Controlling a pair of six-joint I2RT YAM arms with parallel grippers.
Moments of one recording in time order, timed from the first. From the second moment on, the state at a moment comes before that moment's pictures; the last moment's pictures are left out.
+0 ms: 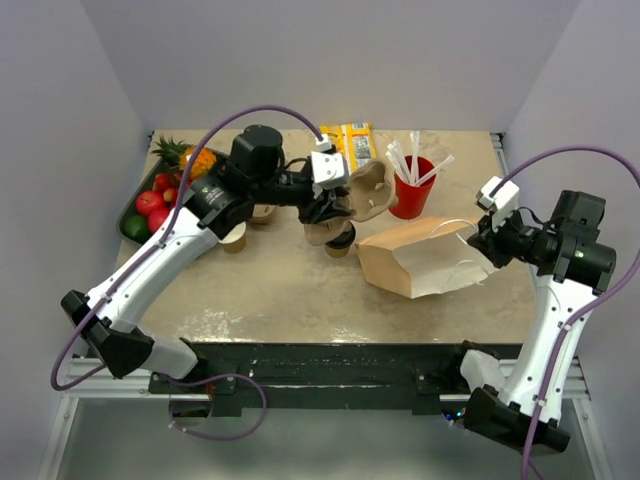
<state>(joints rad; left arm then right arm) -0.70 1.43 1.65 -0.59 0.63 0.42 -0.43 0.96 1.40 -1.35 -0.80 -0.96</state>
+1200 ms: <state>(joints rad) -1.21 1.45 1.45 0.04 0.44 0.37 -0.40 1.06 1.54 -1.17 -0.84 -0.43</state>
